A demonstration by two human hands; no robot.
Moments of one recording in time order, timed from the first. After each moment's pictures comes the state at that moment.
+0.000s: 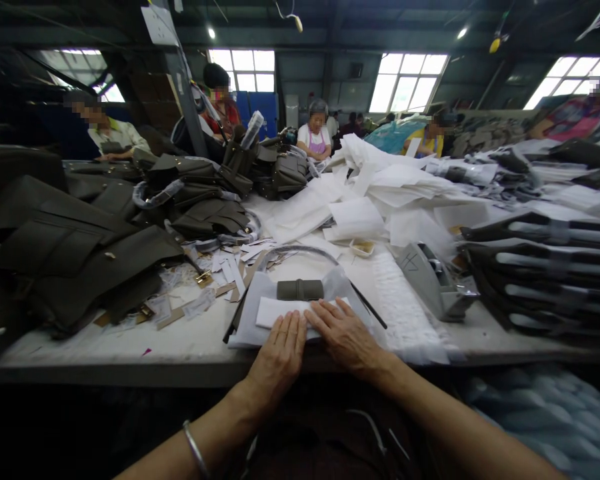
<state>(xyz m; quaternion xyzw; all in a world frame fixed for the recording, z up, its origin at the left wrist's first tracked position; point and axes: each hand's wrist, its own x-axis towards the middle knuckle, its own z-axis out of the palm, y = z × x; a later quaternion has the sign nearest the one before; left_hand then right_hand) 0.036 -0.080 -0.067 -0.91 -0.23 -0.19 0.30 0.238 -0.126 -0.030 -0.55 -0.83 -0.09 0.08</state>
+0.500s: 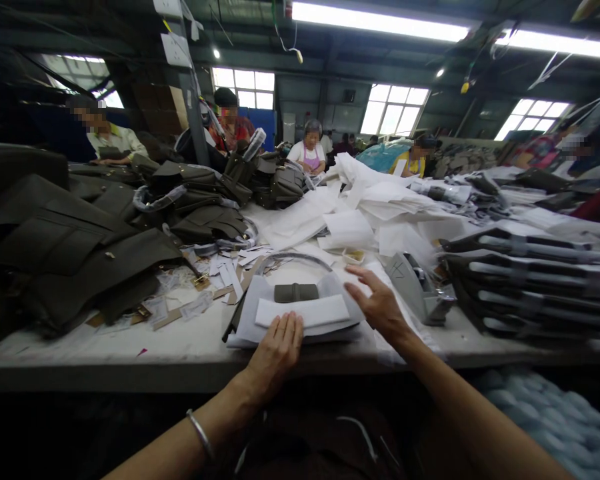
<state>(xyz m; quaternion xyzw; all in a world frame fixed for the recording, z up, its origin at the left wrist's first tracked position) 0.039 -0.070 -0.065 -0.91 -0.21 -0.17 0.30 0.294 -0.119 0.018 -0.64 -0.59 0.09 0.49</state>
